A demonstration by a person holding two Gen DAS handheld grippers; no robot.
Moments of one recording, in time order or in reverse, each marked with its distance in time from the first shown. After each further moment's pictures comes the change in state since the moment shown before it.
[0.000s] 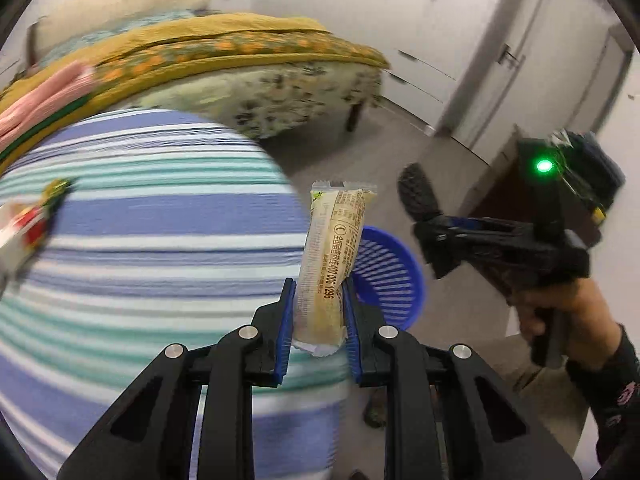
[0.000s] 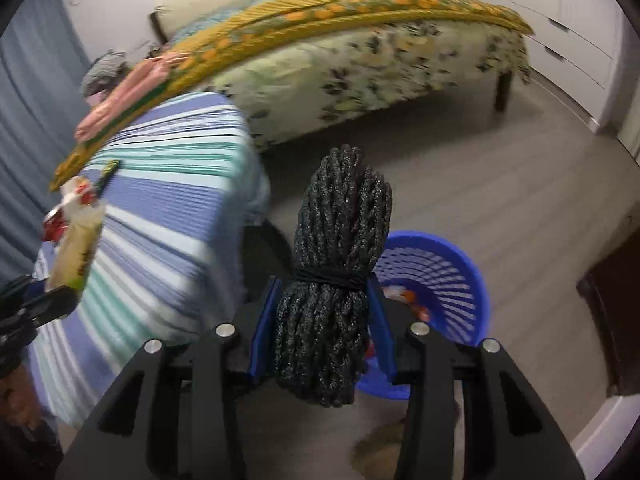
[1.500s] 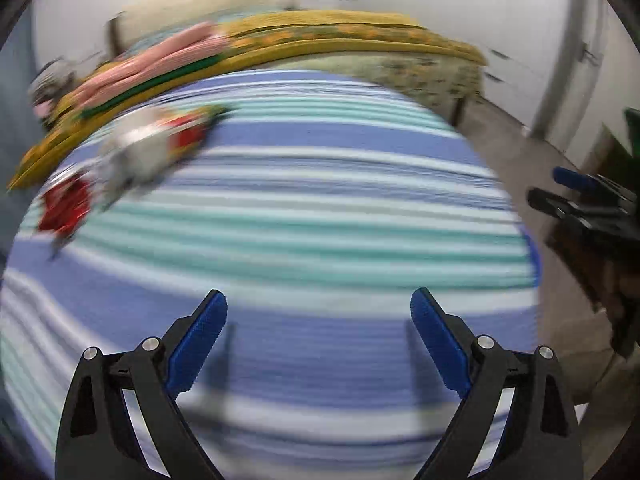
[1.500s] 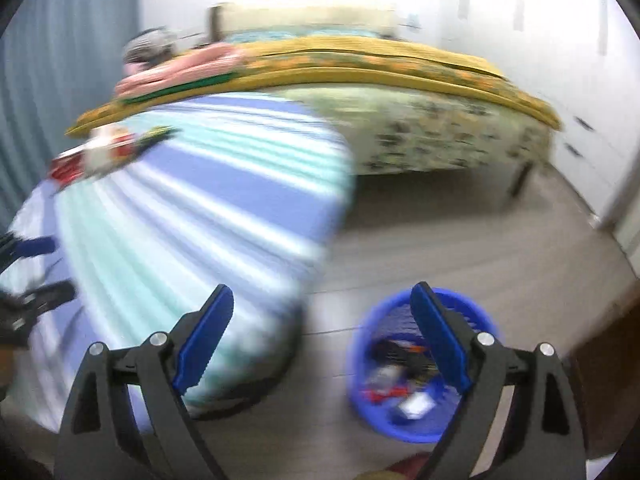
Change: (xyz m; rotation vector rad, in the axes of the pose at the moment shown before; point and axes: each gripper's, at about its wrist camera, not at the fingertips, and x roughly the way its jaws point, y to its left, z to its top) left arm -0.047 0.123 -0.094 -0.112 -0.010 0.408; right arm 0.010 0.129 -0.036 -0.296 -0.180 -0.013
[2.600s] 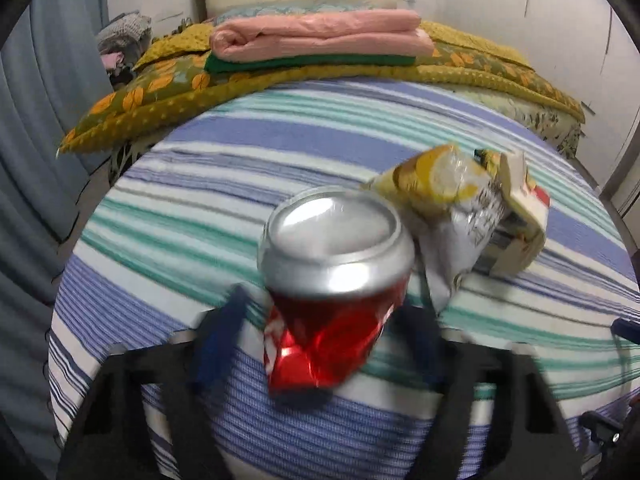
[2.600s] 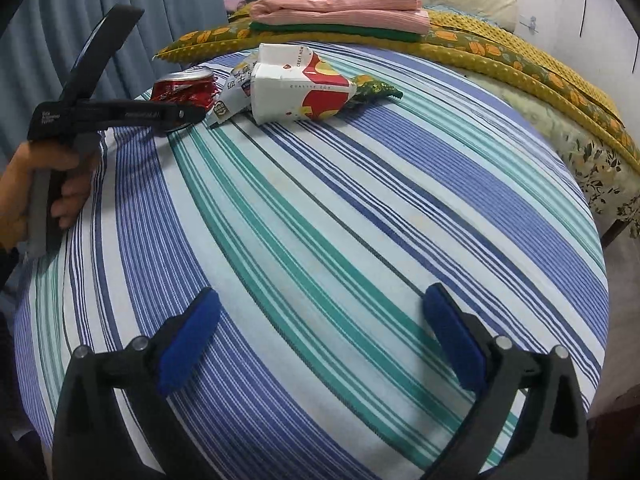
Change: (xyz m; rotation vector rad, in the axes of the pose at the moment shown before) left arm 0.058 0.243 0.063 -0.184 -0.003 0.133; right arm 0.084 0.193 0.045 -0.223 0.160 0.200
